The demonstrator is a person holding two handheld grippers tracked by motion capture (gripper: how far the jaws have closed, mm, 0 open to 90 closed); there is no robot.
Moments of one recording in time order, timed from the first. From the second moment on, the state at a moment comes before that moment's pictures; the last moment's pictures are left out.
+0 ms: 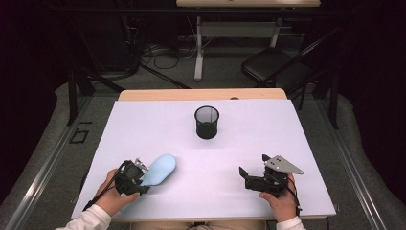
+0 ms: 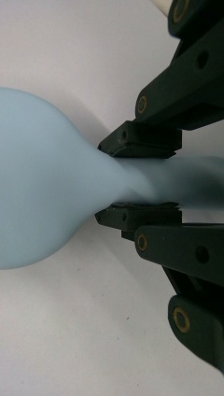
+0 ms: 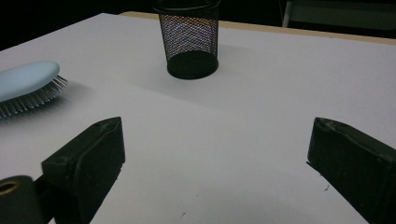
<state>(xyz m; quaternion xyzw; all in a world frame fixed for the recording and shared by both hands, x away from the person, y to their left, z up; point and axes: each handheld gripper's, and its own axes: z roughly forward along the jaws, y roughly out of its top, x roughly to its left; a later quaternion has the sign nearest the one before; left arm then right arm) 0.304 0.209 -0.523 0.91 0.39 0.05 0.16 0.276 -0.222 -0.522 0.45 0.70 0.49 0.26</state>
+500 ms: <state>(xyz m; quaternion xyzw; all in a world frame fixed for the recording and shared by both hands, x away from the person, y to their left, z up) 0.307 0.213 -0.511 0.90 0.39 0.06 0.18 0.276 -0.222 -0.522 0.45 0.70 0.49 0.26</state>
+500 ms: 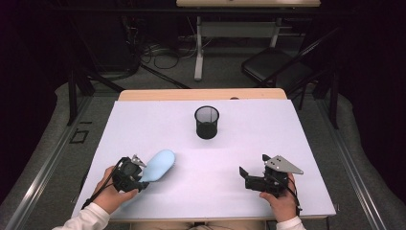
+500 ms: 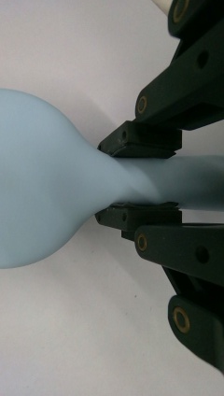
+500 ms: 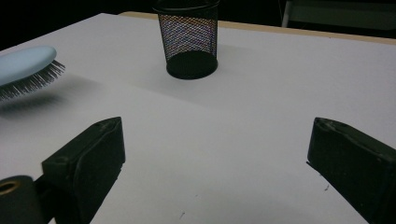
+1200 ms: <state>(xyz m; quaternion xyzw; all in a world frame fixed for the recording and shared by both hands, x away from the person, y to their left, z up) 0.317 0.215 -0.476 0.89 0.39 0.10 0.23 0.276 -0.223 -0.522 0.45 0.70 0.49 0.26</state>
